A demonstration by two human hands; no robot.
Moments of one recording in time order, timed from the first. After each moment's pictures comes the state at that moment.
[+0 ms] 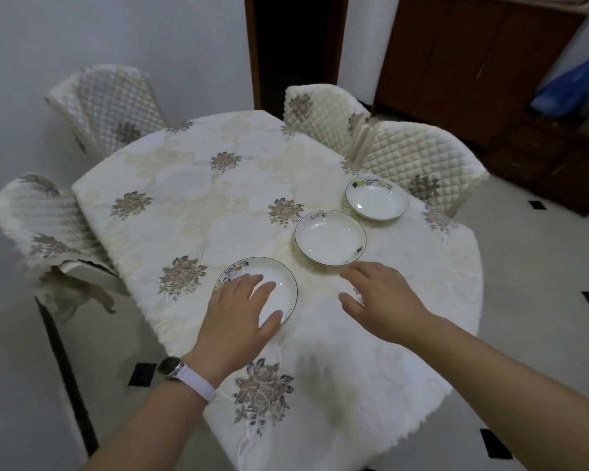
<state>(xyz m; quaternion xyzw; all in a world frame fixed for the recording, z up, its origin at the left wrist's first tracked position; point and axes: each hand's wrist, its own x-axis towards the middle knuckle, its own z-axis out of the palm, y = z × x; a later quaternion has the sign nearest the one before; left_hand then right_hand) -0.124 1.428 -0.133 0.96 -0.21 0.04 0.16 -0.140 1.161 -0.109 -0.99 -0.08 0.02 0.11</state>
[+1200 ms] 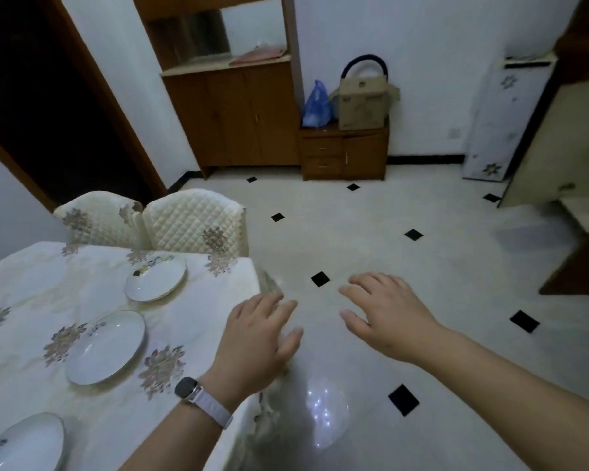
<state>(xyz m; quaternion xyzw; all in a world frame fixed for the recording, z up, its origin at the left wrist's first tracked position) -0.276 0.960 -0.061 0.84 -0.53 0.08 0.12 -0.429 0.764 -0.068 -0.97 0.18 -0.13 0.07</state>
